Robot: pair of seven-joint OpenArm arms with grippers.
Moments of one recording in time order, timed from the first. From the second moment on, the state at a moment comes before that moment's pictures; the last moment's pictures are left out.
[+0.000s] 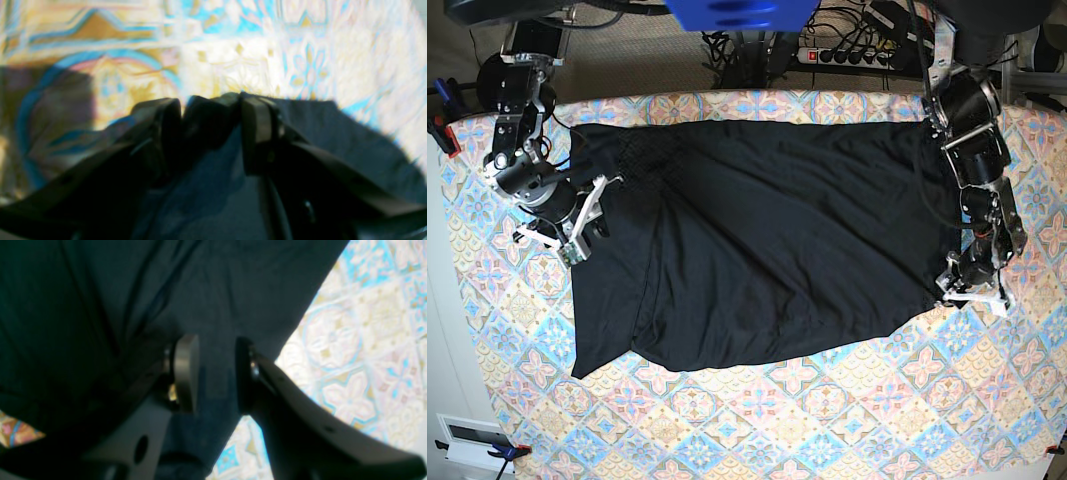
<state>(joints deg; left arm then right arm) -26.8 -17.5 -19.8 41.7 -32.0 -7.4 37.6 -6.3 18.1 12.5 109.3 18.2 33.0 -58.2</state>
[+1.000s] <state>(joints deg) 25.4 -43.0 -4.1 95.5 -23.2 -15.4 48.5 17.5 18.2 -6.1 89.0 17.6 33.0 -54.8</state>
